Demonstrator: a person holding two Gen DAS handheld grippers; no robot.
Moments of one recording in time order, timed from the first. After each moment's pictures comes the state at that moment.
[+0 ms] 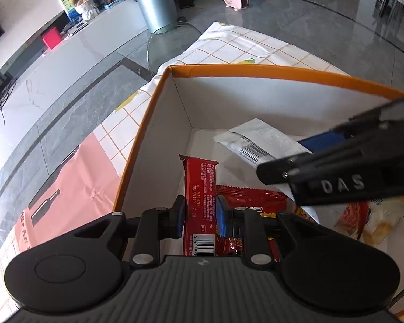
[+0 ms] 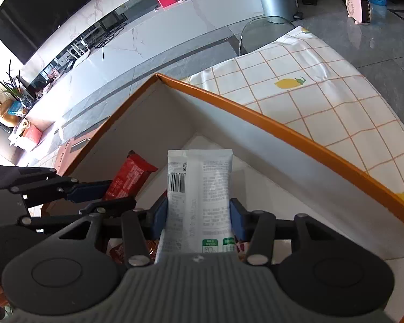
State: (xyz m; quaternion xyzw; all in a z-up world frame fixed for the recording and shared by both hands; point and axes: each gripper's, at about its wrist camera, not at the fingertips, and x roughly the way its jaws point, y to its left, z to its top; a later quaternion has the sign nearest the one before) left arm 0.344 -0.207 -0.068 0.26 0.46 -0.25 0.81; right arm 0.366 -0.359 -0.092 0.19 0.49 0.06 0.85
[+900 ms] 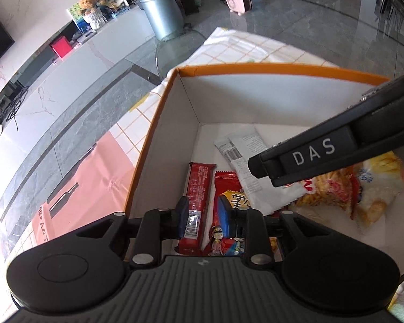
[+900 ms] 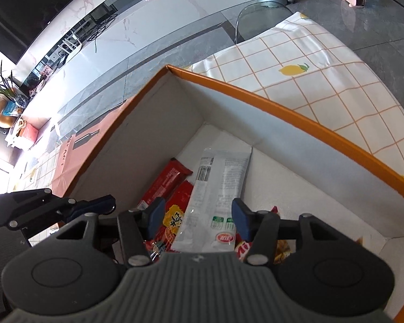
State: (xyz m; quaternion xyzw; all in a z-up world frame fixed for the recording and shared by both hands) left arm 0.305 -0.193 -0.040 0.27 0.44 -0.23 0.82; right arm 0.352 -0.343 -0.064 0.21 0.51 0.05 0.84
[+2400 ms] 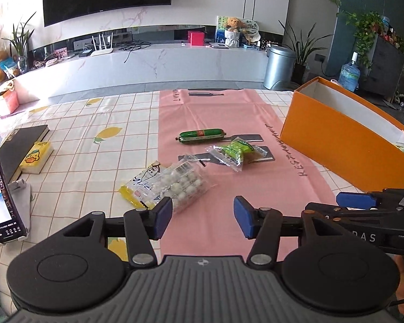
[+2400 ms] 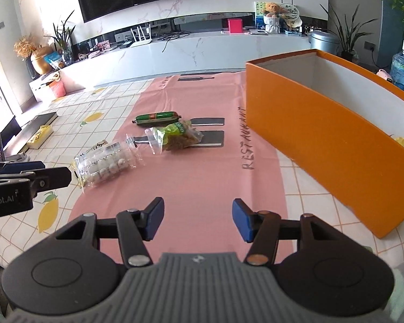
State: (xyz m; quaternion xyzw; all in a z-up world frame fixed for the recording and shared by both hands) left arm 0.093 0.103 -0.045 0.00 0.36 -0.07 0.93; right arm 0.114 -0.096 -0.088 0.03 0.39 0.10 0.92
